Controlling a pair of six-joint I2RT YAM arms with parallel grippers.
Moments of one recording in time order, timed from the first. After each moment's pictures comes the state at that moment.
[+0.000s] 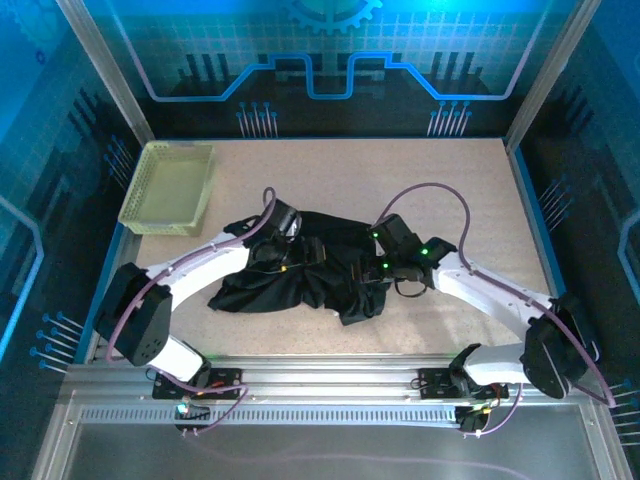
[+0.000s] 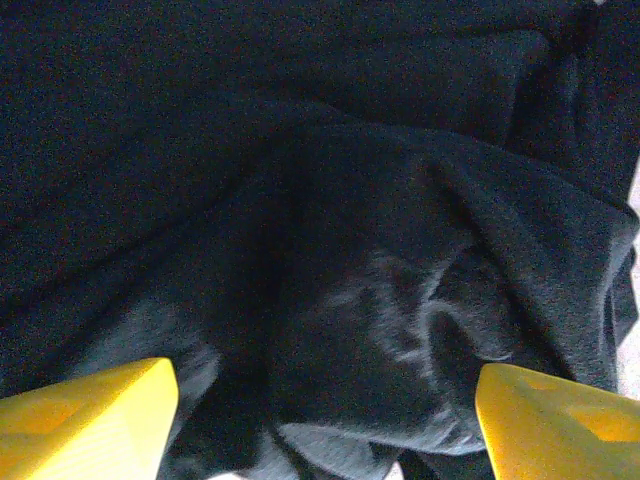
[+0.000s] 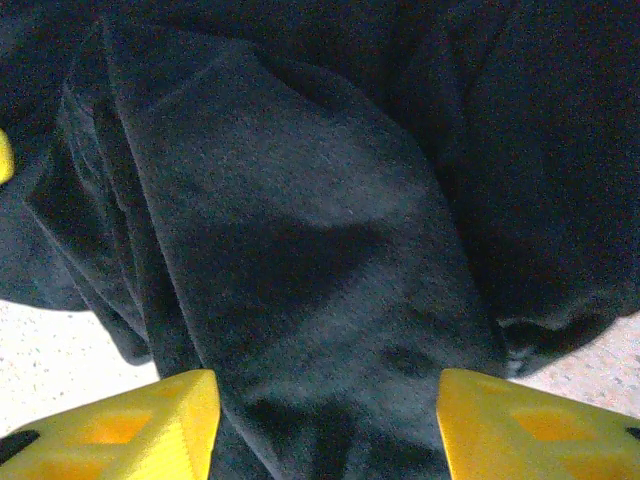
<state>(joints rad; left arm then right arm) -0.56 1.53 1.00 -0.50 0.23 -0.75 0.66 1.32 0.89 -0.62 -0.06 0.53</state>
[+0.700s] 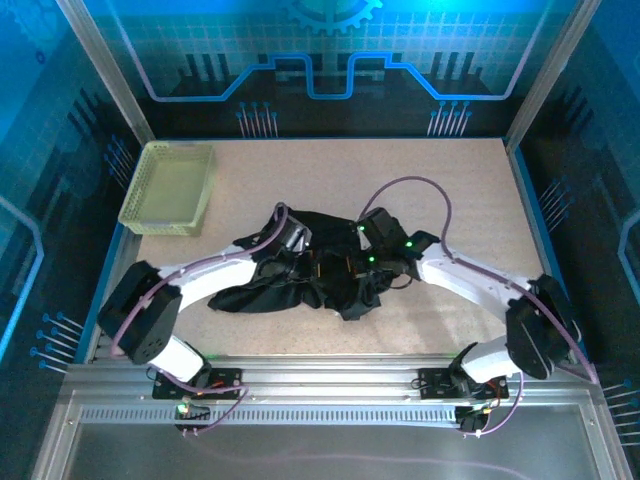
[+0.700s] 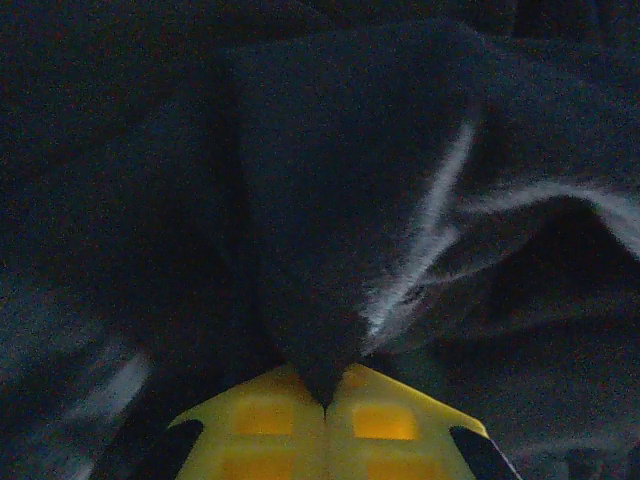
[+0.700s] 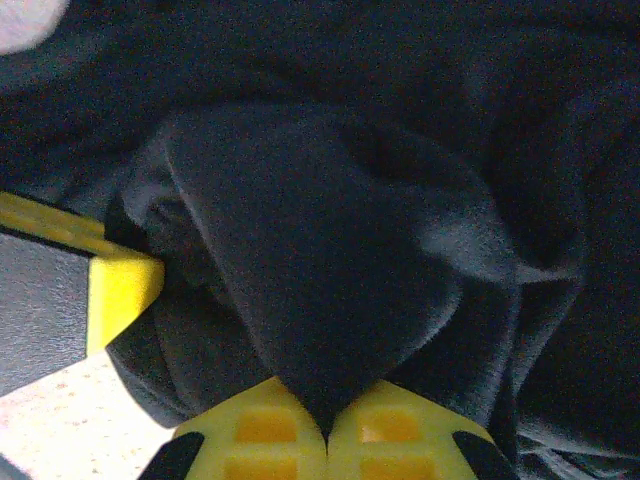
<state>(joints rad) -0.62 1.52 0.86 -0.35 0.26 -0.76 0.67 1.40 0.96 -0.53 -0.09 0.46</state>
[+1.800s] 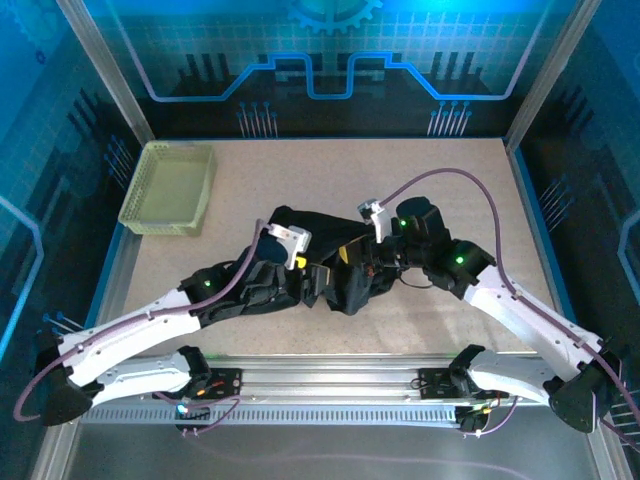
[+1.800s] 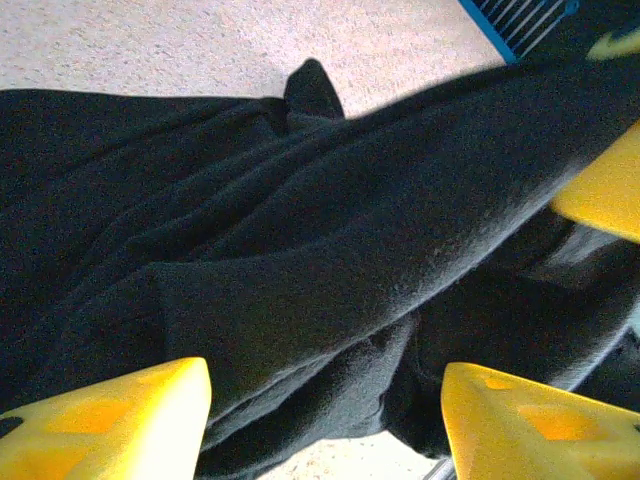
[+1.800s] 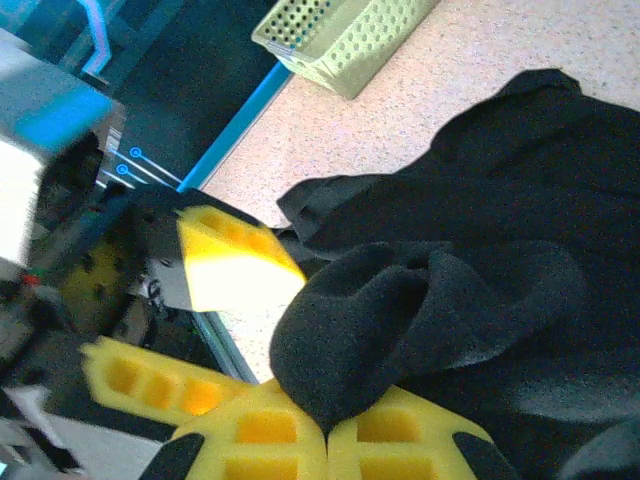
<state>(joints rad) -0.93 1.04 0.86 -0.43 -0.11 -0.54 0.68 1.08 1.00 -0.46 -0.43 0.39</state>
